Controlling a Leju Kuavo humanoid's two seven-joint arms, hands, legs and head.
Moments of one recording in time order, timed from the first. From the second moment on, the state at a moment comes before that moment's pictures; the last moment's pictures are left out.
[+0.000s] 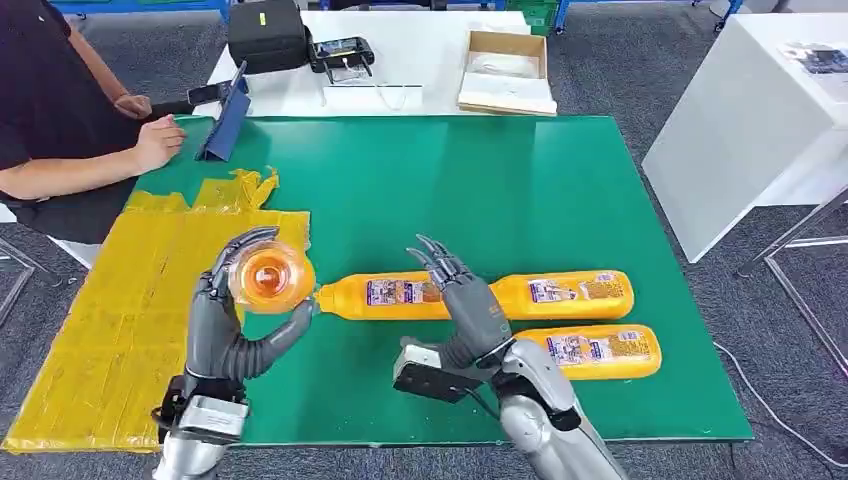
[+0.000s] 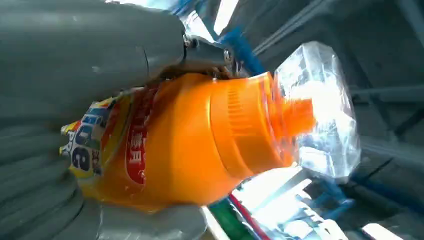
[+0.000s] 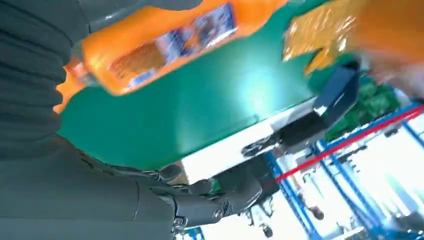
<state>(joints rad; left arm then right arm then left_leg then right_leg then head) 0.06 -0.11 -0.13 -1.86 -0.60 0.28 -0.68 -0.28 0.04 0.62 -1.37 0.68 -0.16 -0.19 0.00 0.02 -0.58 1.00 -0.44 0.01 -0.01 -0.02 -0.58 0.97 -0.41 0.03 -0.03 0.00</state>
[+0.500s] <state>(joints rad) -0.25 0.04 -0.15 -1.31 -1.42 0.57 -0.18 -0.38 0.03 0.62 -1.37 0.67 -0.12 -0.18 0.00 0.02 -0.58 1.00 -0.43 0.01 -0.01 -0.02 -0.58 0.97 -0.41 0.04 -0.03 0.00</state>
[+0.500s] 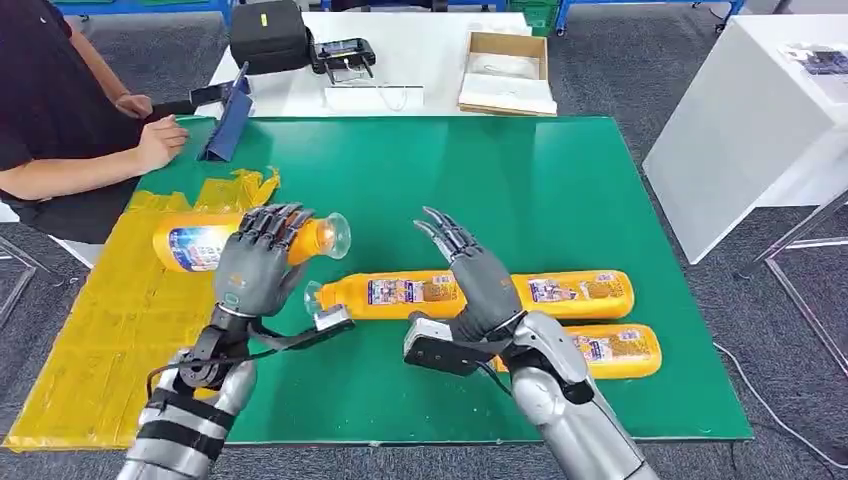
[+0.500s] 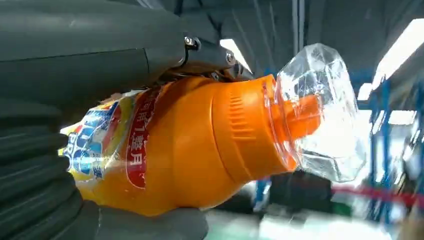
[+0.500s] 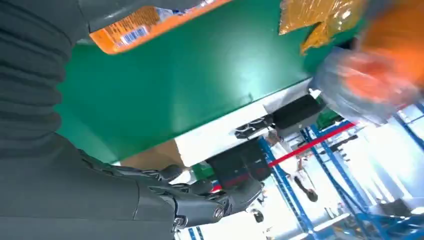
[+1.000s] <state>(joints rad) -0.48 0.10 -0.11 -0.77 -1.40 0.51 -0.19 -0.46 0.02 0.69 -1.31 0.71 -0.07 -0.15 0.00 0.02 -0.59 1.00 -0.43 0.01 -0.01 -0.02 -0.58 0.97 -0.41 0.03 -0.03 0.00</state>
